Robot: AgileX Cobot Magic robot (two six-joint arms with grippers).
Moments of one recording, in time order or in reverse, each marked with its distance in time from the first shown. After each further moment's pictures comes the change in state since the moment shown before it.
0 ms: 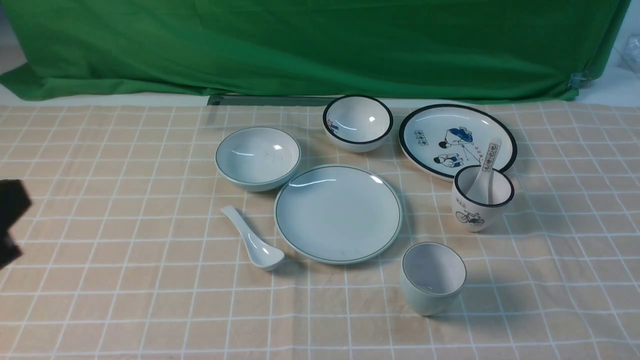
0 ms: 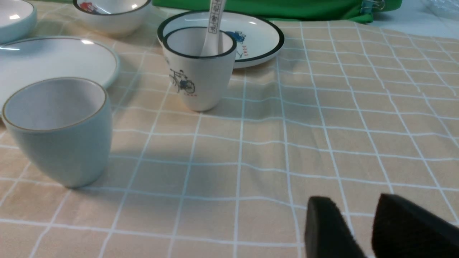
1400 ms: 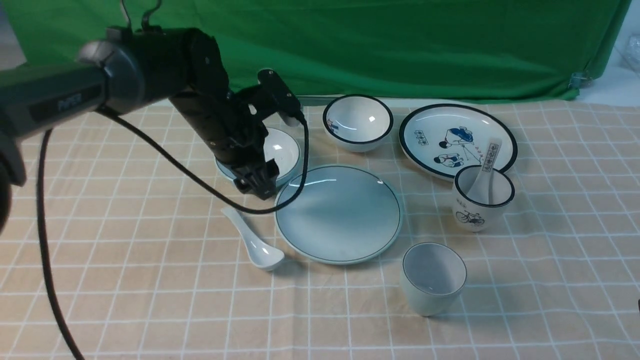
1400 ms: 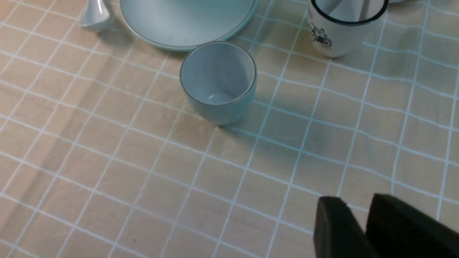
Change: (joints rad) right arm 0.177 0.611 -0.693 0.131 0.578 -0.071; left arm -0.221 1.484 -0.983 0.200 0.271 0.726
